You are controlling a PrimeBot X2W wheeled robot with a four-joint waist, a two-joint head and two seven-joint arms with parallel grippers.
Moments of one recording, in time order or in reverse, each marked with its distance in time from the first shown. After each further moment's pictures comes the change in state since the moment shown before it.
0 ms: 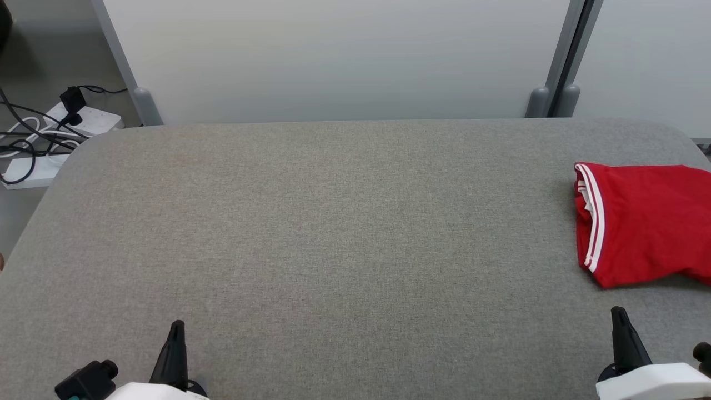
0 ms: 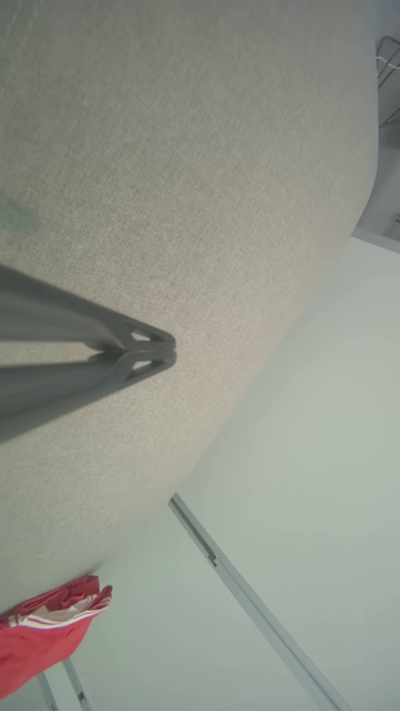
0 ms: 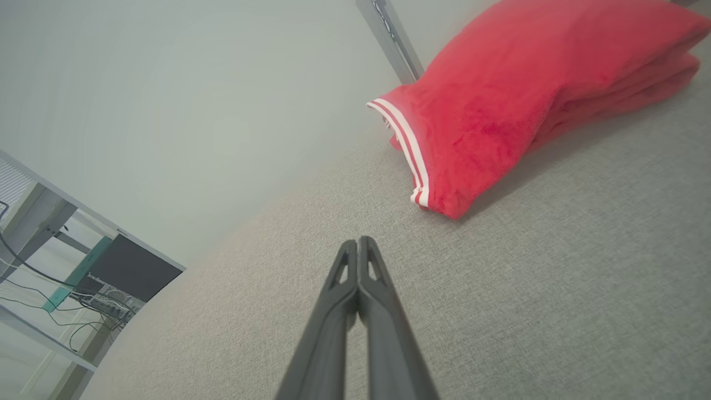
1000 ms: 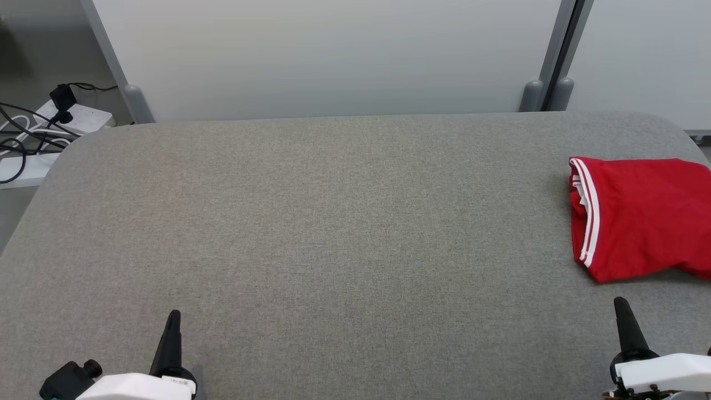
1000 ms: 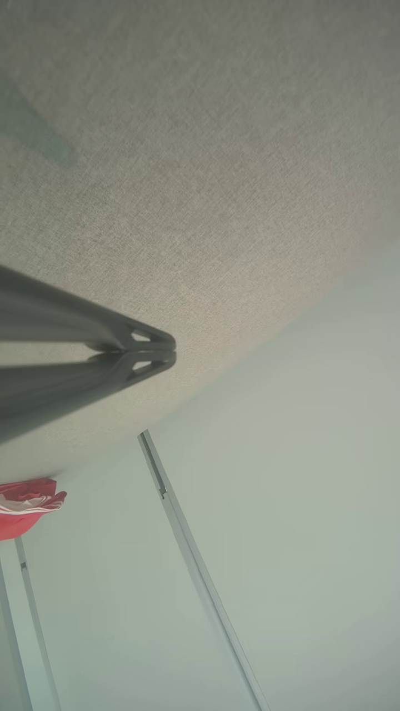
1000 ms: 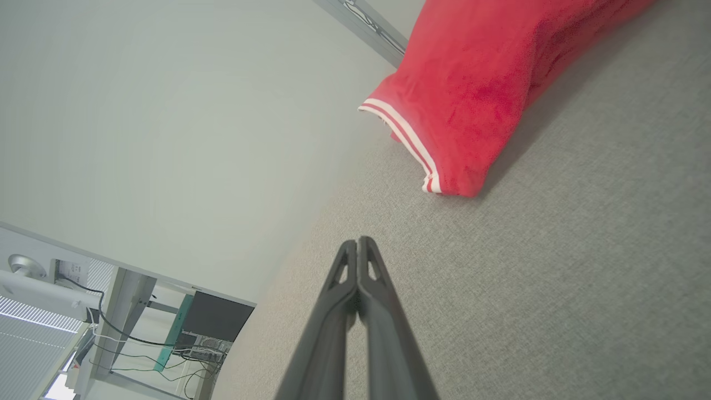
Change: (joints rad) left arm -0.029 0.002 0.012 -0.019 -0.356 -0.010 0.086; right arm -0.021 0.000 -0.017 -0.025 0.352 0.000 0.083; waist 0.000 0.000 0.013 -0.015
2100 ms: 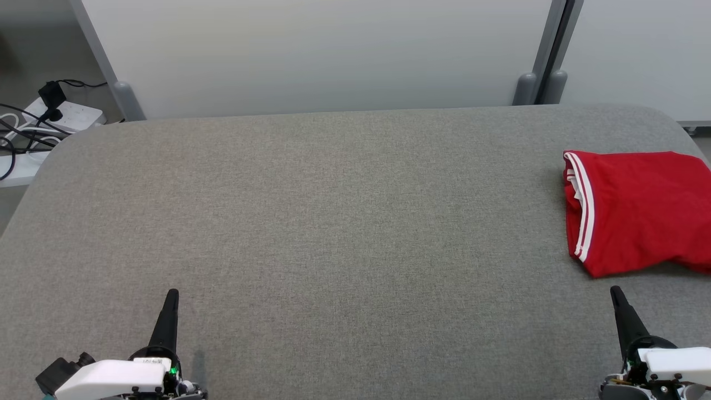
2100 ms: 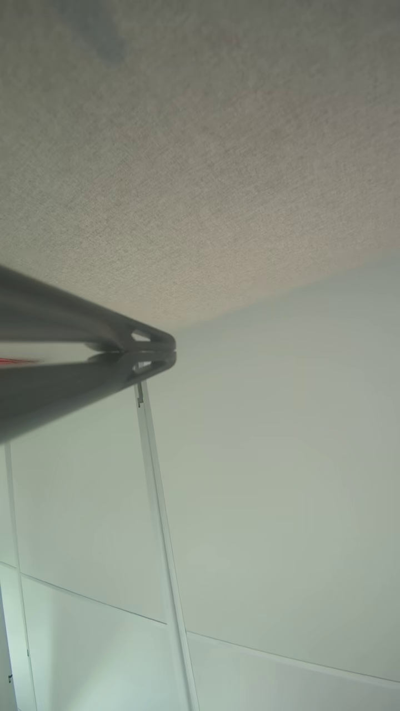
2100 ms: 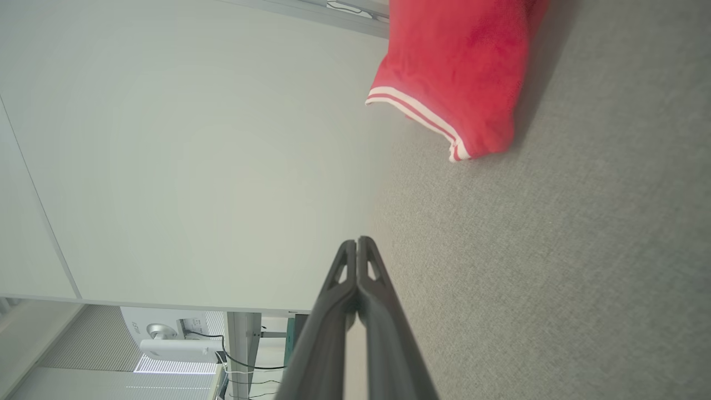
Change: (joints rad) left arm -0.042 0.002 0.011 -0.017 -0.396 -0.025 0.089; right arm -0.022 -0.001 -0.007 -0.018 0.388 0.000 0.091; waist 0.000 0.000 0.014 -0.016
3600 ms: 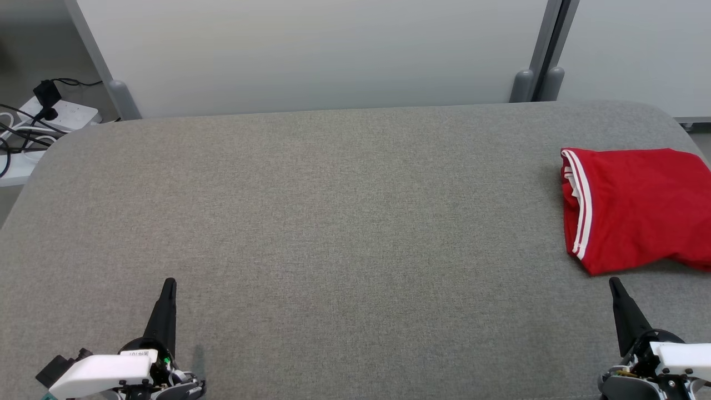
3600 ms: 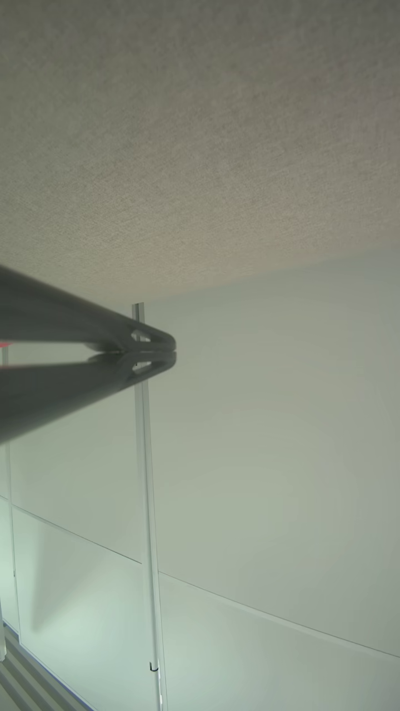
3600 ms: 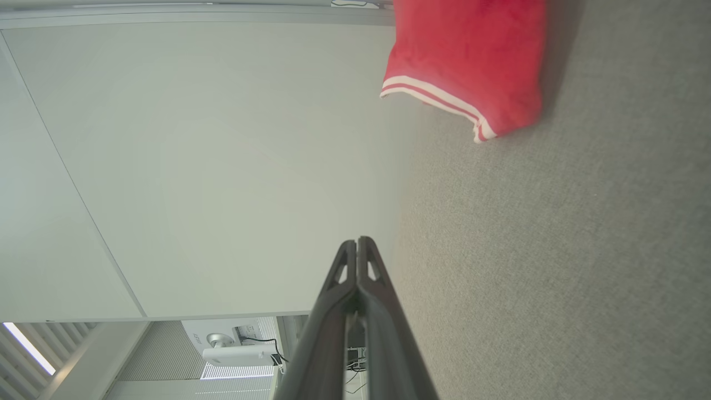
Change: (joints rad) left arm -0.018 0.003 0.004 -0.013 -0.190 -0.010 0.043; right arm -0.010 0.000 -0.004 -0.019 0.183 0.000 0.043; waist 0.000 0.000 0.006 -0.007
